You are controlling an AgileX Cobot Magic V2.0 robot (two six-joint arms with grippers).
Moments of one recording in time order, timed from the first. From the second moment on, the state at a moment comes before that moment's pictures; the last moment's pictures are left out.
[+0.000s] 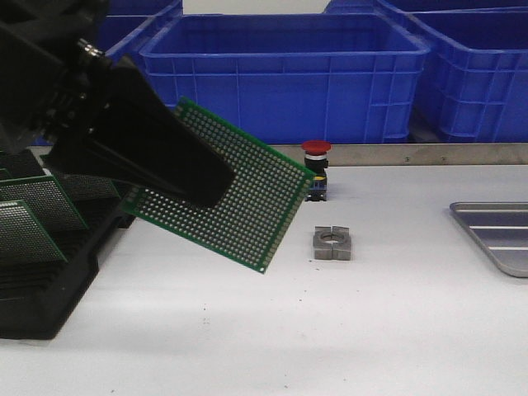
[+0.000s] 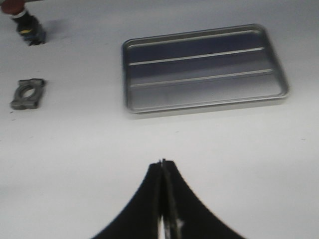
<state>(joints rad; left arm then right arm) -0.54 1.34 -0.78 -1.19 0.80 1.37 -0.07 0.48 -0.49 0.15 0.76 0.04</state>
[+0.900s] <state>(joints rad) -0.54 1.34 -0.78 -1.20 0.80 1.37 0.37 1.18 -0.55 1.37 0.74 -1.70</state>
